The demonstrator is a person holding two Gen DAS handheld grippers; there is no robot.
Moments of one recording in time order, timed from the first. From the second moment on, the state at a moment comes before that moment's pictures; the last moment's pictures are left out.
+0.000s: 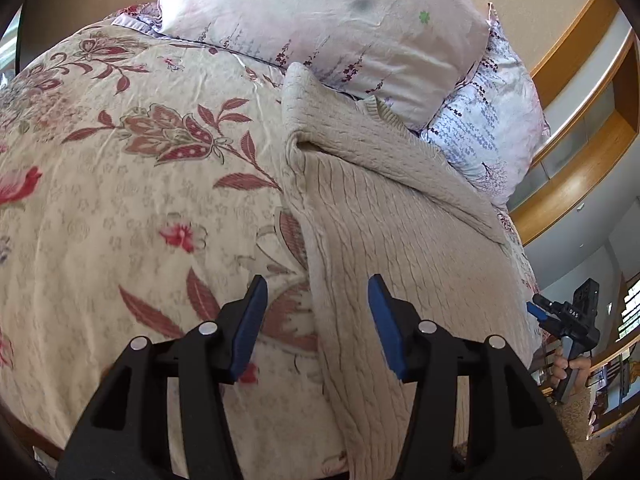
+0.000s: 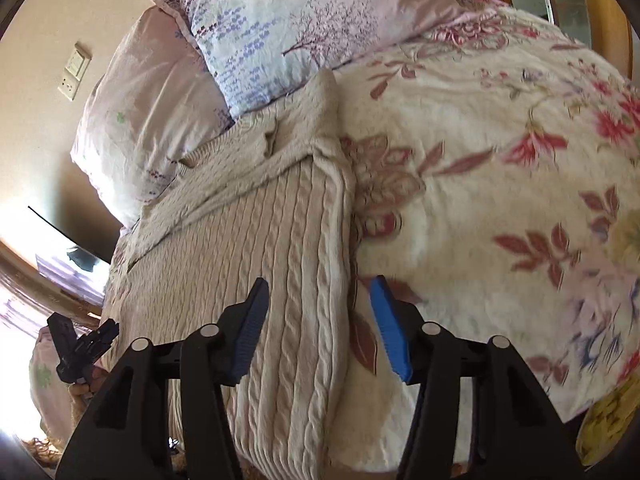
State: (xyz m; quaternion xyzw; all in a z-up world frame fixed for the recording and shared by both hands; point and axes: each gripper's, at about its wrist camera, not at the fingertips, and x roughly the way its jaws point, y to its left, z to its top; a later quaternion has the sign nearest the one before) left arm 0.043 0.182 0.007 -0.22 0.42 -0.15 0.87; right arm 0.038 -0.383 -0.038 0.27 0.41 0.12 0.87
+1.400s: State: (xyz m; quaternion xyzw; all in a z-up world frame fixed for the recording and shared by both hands) left arm 0.089 0.148 0.104 -0.19 0.31 -0.16 0.92; right arm 0.028 -0.330 0.053 0.15 0.19 0.18 0.95
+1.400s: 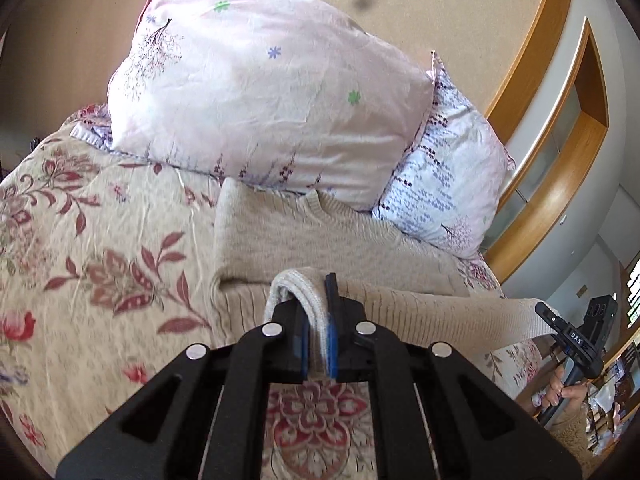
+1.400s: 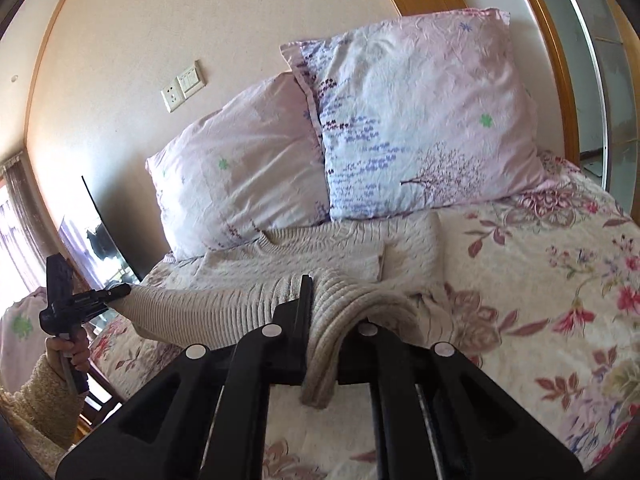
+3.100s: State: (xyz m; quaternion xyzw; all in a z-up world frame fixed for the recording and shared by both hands) left arm 0.258 0.137 0.048 -0.23 0.37 -0.10 0.89; right arm 0.194 -0.383 0.001 0.25 0.31 0.04 0.92
